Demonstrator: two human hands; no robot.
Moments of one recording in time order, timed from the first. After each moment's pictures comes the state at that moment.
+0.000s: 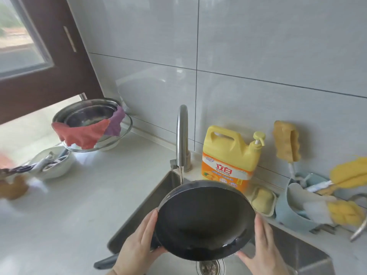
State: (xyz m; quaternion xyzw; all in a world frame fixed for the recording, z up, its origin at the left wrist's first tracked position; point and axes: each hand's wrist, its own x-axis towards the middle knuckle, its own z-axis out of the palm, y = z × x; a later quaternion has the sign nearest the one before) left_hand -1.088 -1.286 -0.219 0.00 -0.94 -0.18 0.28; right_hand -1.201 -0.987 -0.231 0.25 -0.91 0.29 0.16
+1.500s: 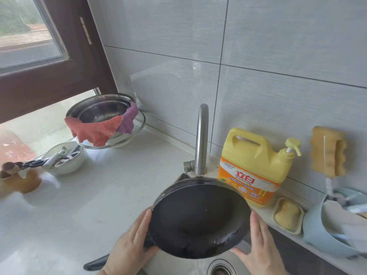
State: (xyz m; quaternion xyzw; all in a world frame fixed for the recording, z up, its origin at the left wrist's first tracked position) left_hand -1.091 -1.343 -0.239 0.03 -0.94 -0.15 0.31; right_hand -1.244 -1.042 -0.260 0.30 -0.91 0.26 0.09
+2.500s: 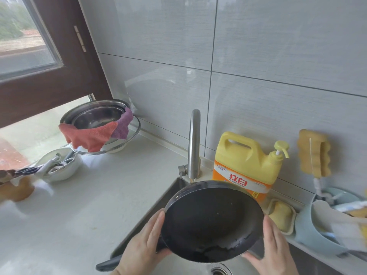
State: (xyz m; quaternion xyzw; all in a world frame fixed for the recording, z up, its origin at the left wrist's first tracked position) left_hand -1.114 -1.316 -0.233 -0.02 -0.94 -0.15 0.30; right_hand -1.251 -1.010 -0.252 0.27 -0.90 0.30 0.19
